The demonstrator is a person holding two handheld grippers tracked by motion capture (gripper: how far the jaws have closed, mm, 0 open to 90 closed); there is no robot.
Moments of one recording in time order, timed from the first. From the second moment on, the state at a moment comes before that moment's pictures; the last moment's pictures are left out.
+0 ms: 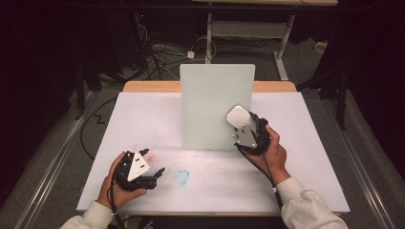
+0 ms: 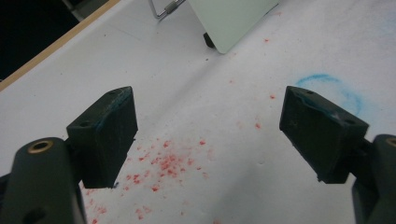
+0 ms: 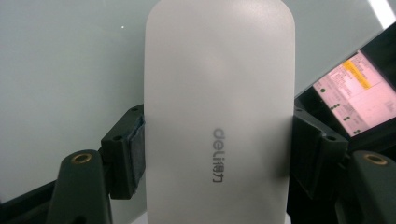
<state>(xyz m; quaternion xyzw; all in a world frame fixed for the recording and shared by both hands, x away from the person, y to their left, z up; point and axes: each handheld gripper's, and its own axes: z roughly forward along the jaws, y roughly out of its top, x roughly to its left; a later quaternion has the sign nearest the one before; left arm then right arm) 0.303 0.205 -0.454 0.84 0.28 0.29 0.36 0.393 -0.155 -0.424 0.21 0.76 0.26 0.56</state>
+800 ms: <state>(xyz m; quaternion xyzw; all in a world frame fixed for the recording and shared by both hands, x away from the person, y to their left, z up) 0.303 0.205 -0.455 0.85 0.28 0.29 0.35 0.414 -0.118 -0.376 0.23 0.74 0.31 0.55</state>
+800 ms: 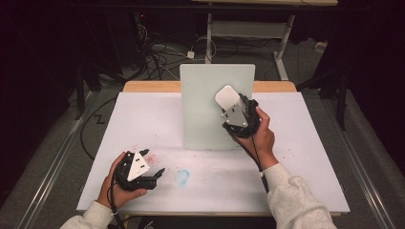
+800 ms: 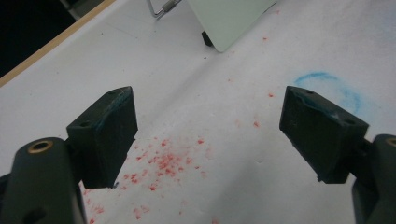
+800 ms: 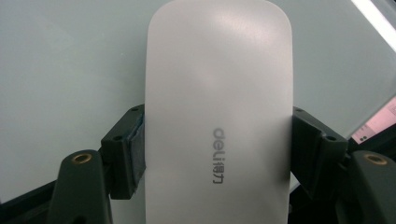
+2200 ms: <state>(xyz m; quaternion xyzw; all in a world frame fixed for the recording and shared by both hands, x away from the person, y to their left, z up) 0.306 0.207 -0.455 0.85 0.28 0.29 0.36 0.364 -0.152 -0.409 0.18 0.82 0.33 0.42</state>
